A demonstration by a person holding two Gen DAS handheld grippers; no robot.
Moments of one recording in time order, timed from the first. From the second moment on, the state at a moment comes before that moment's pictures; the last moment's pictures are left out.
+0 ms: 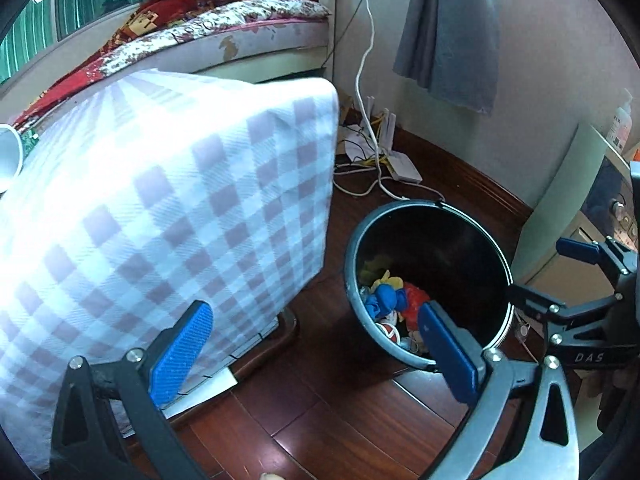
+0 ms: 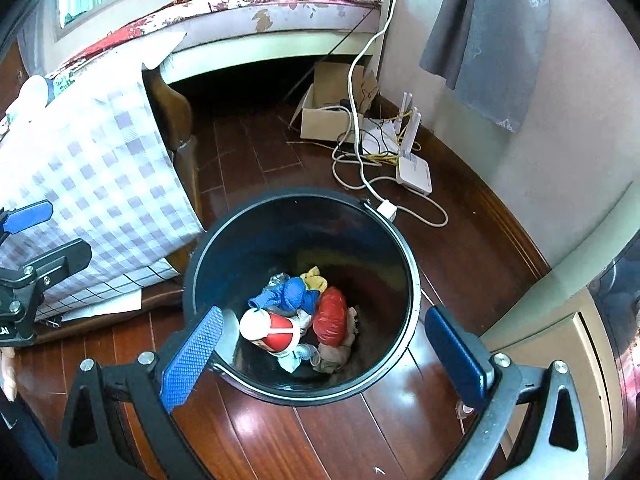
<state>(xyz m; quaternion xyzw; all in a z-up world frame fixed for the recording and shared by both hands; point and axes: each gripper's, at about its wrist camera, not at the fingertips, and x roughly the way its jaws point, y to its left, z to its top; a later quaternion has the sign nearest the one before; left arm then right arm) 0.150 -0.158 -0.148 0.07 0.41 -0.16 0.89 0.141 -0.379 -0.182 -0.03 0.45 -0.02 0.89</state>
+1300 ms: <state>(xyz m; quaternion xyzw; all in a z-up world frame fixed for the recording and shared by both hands) 0.118 -0.008 -0.073 0.00 0.33 -0.02 0.94 0.151 -0.231 -0.085 -0.01 0.34 0.10 0.93</state>
